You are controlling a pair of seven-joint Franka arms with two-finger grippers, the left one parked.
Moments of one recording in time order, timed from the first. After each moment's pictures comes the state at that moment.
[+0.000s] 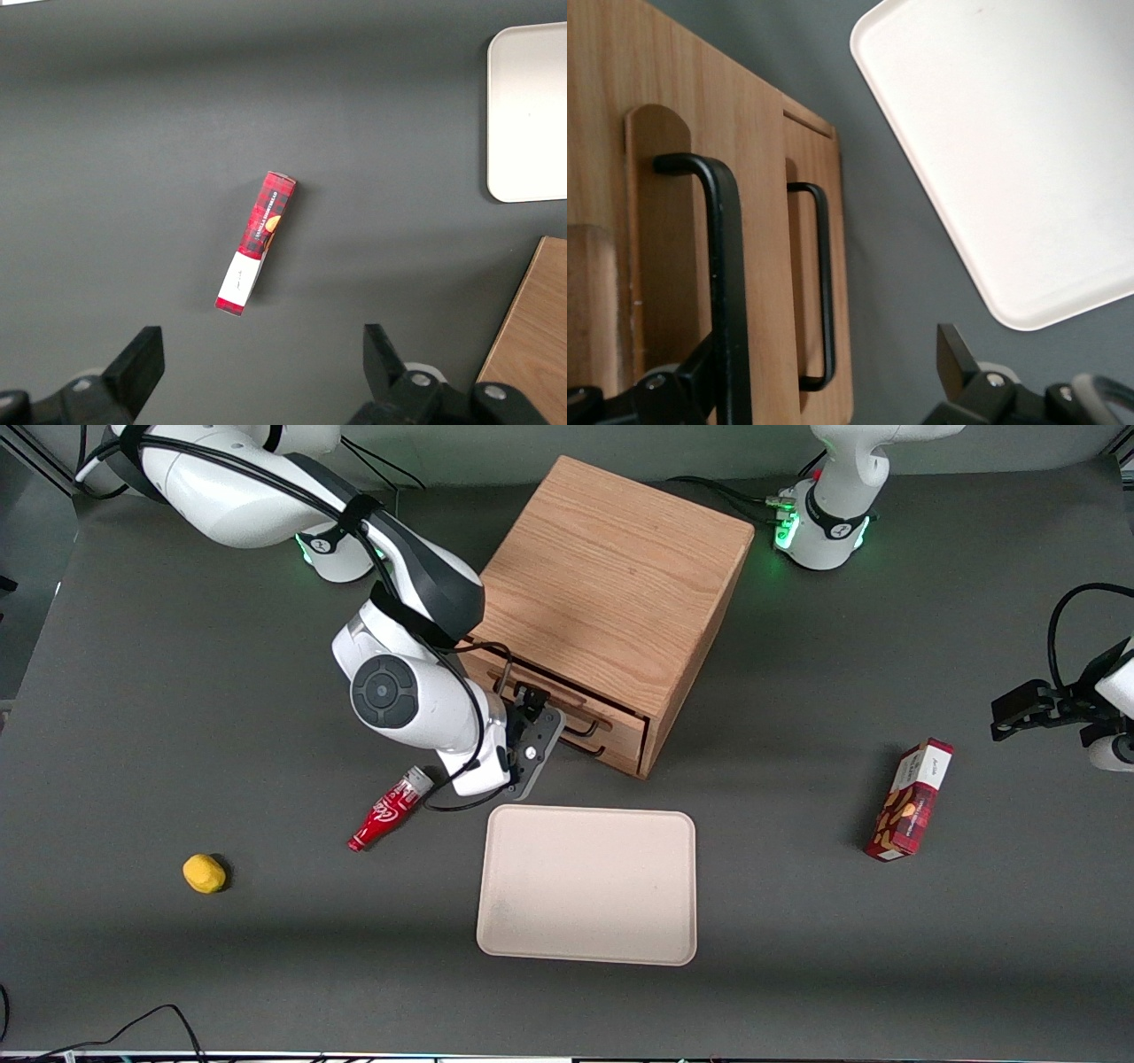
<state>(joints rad) 0.10 0.65 0.63 -1.40 -0.02 1.96 -0.35</state>
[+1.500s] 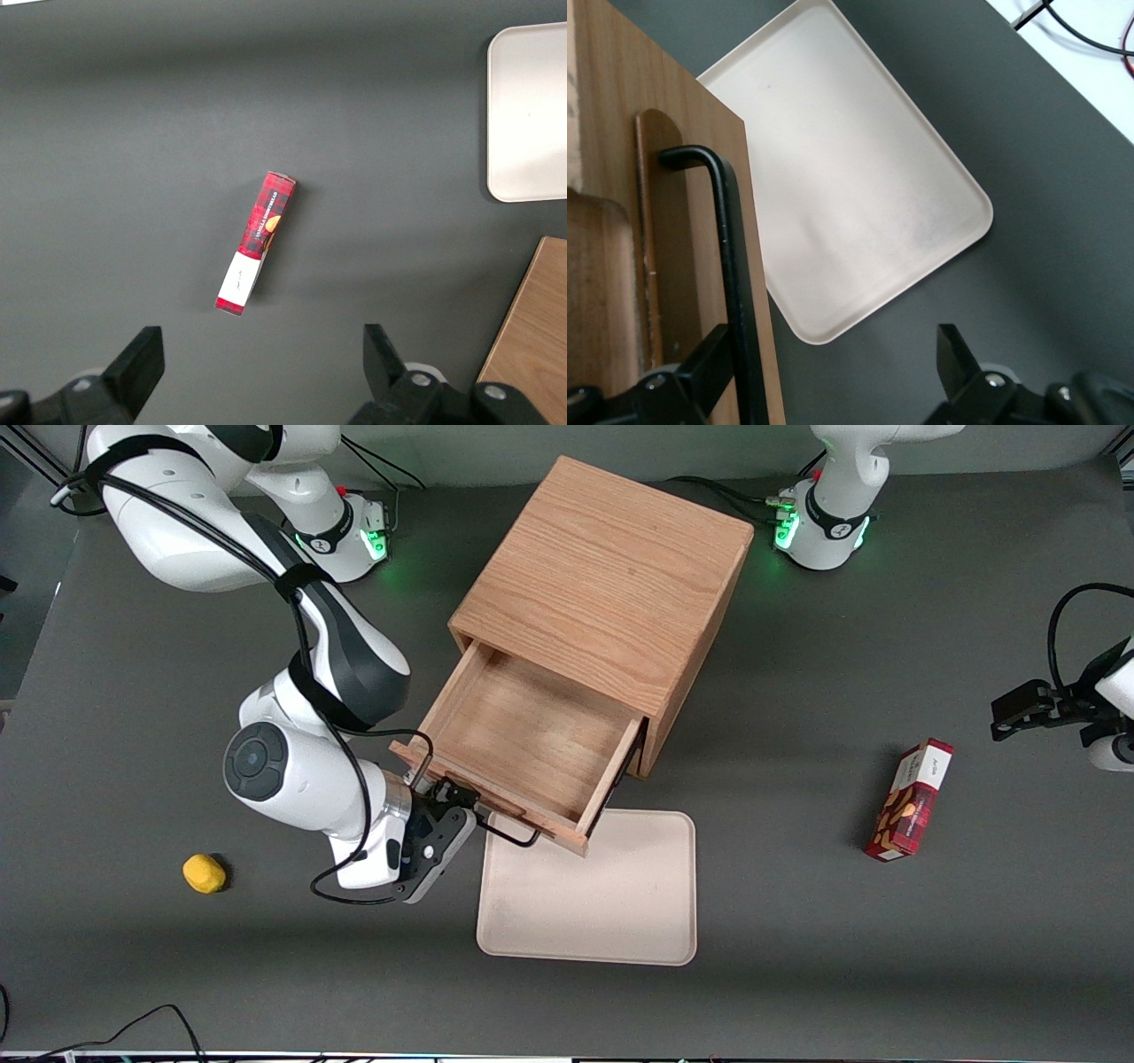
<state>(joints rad) 0.06 0.74 0.50 -1.18 -0.10 2.03 -0.41</state>
